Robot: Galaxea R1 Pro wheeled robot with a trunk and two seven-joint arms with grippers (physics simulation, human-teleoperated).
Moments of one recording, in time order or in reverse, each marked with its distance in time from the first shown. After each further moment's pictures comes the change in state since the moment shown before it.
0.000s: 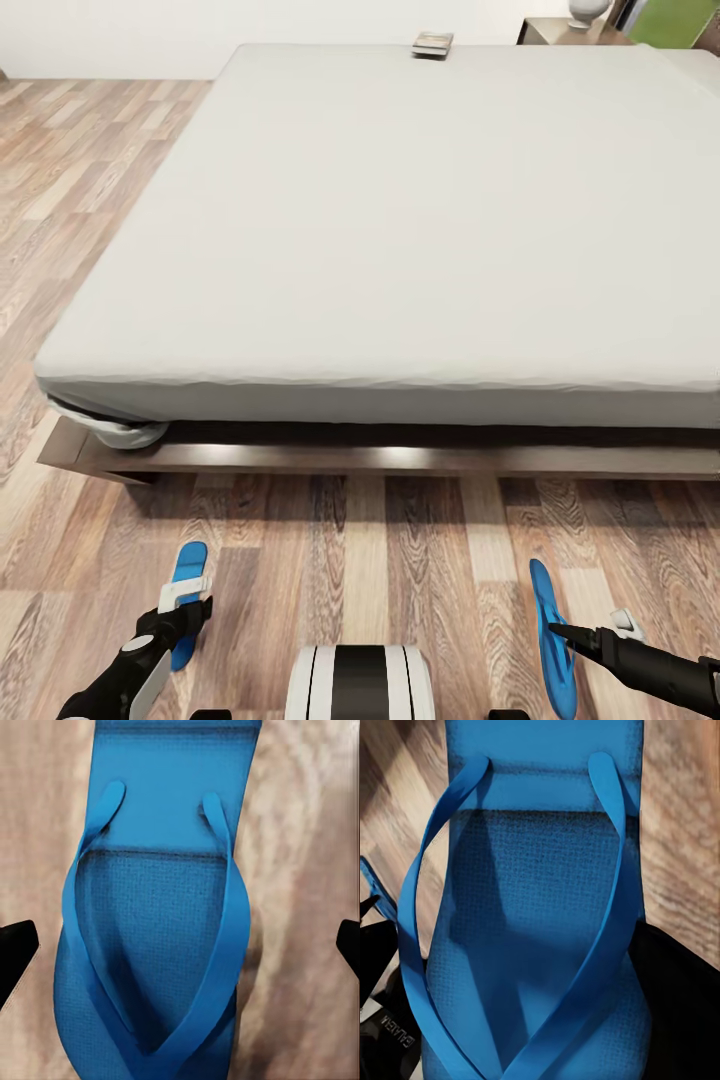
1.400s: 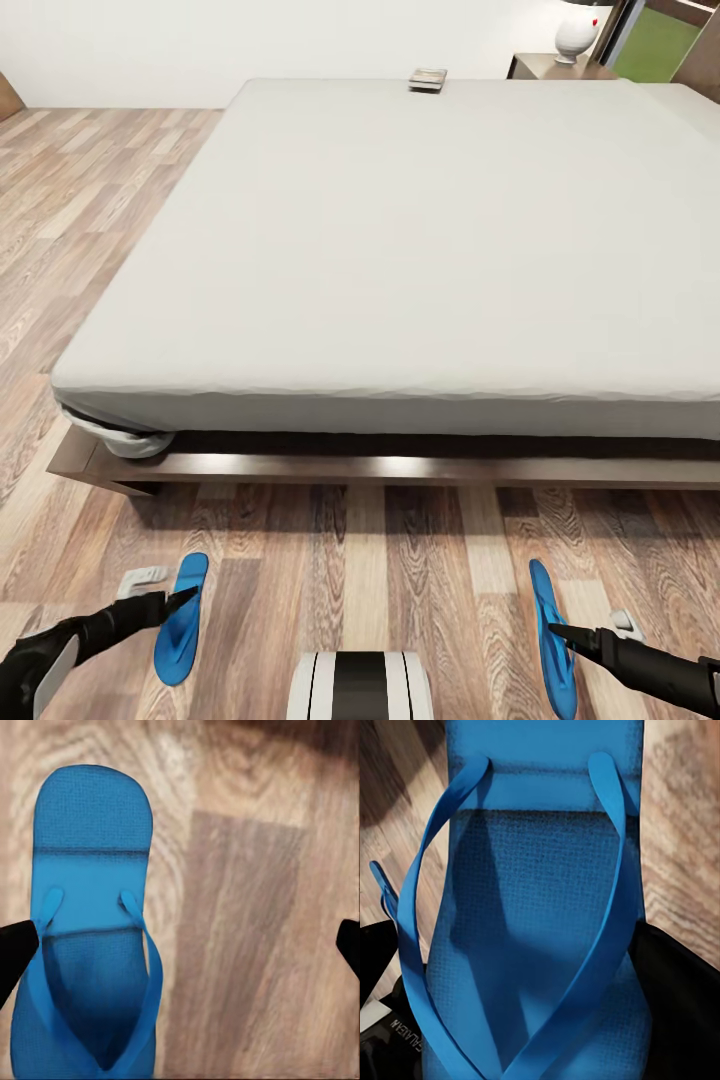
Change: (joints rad) left arm 0.000 0.218 0.106 -0.062 0.048 0.195 -0.756; right arm 0.000 0.001 0.001 0.001 0.001 0.000 -0.001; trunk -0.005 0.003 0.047
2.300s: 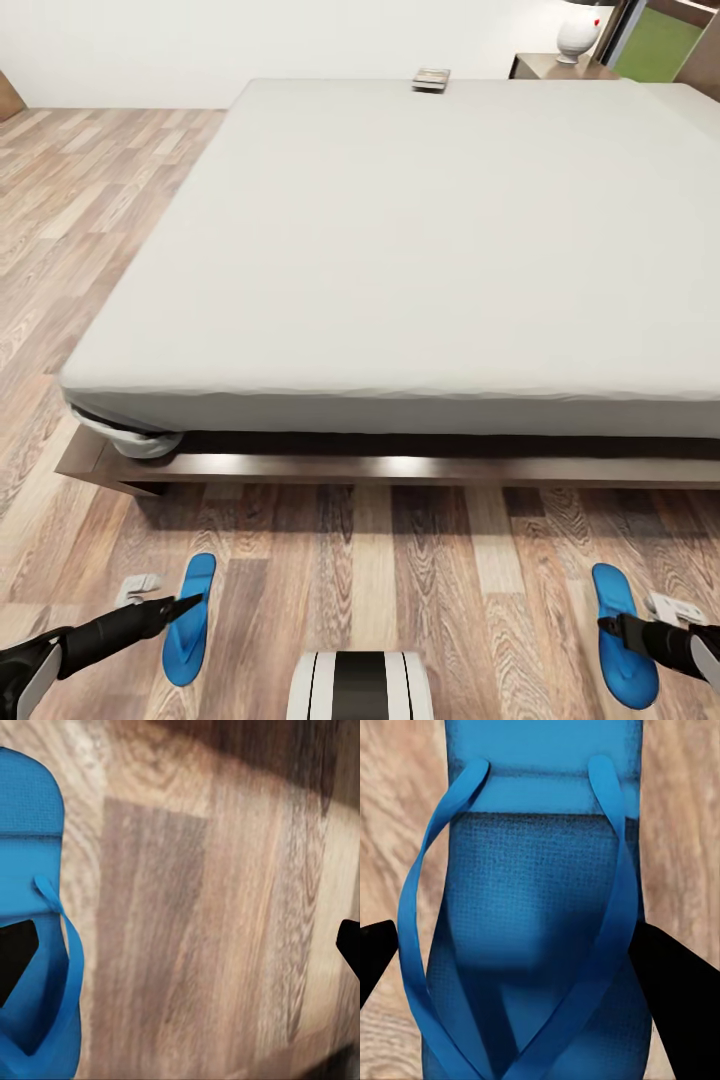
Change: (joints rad) left arm 0.000 0.027 0.033 0.051 0.008 0.011 -0.299; right arm 0.000 0.008 0.018 -0.179 0.017 -0.037 -0.892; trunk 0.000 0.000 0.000
